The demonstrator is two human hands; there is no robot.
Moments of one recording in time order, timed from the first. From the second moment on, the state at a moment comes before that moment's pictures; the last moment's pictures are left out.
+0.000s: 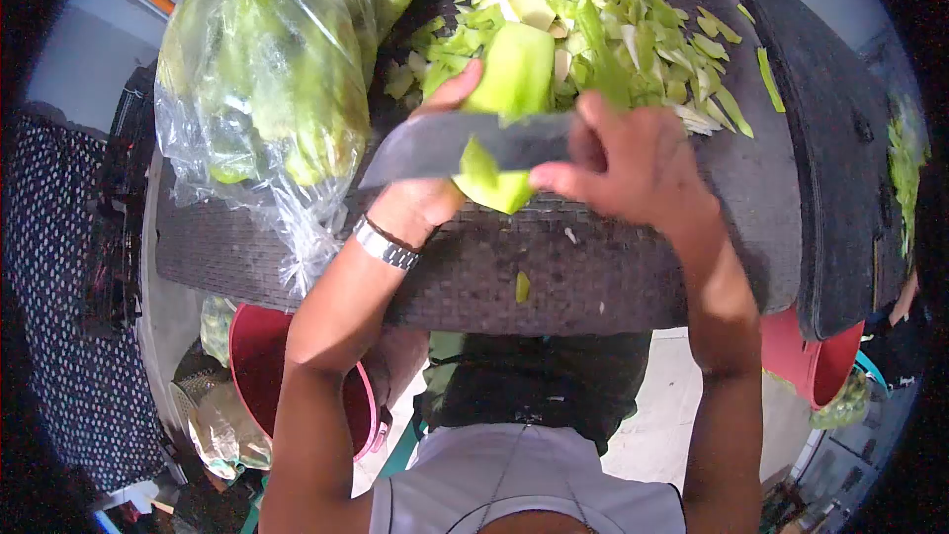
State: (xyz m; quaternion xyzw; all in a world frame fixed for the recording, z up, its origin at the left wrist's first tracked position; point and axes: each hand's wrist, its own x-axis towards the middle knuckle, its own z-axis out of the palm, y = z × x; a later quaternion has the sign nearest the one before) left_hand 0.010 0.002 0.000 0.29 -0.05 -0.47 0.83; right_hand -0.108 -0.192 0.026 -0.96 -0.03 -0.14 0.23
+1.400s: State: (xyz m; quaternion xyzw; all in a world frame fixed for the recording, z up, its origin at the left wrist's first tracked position) left_hand 0.010 0.010 0.008 0.32 -0.04 -0.44 0.84; right_hand -0.090 -0.203 0.011 -0.82 0.15 -0.14 0.54
